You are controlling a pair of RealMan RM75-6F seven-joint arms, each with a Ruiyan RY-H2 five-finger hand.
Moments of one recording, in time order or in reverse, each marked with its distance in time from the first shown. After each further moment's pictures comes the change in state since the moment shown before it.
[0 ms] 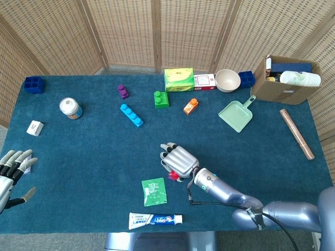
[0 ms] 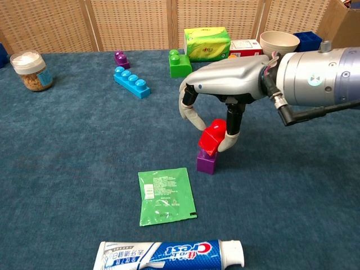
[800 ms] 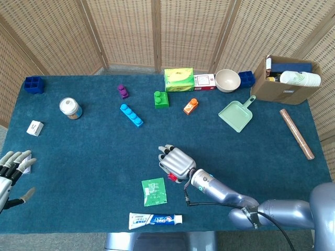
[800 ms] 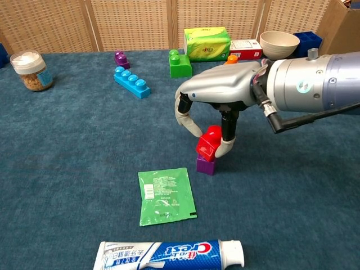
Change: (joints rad) left arm 0.008 -0.009 0.000 0.027 -0.008 0.000 -0.029; right arm 0.048 -0.028 -0.027 0.016 0.046 0.000 -0.032
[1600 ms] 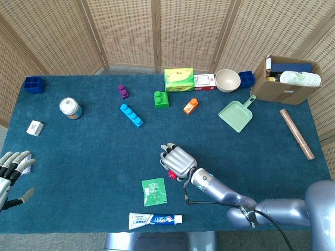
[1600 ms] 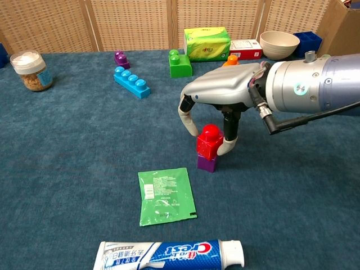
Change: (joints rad) left arm 0.005 -0.006 -0.001 0.018 -0.001 0.005 -0.021; right arm 0.031 -0.006 -0.030 -0.001 0.084 0.036 -0.065
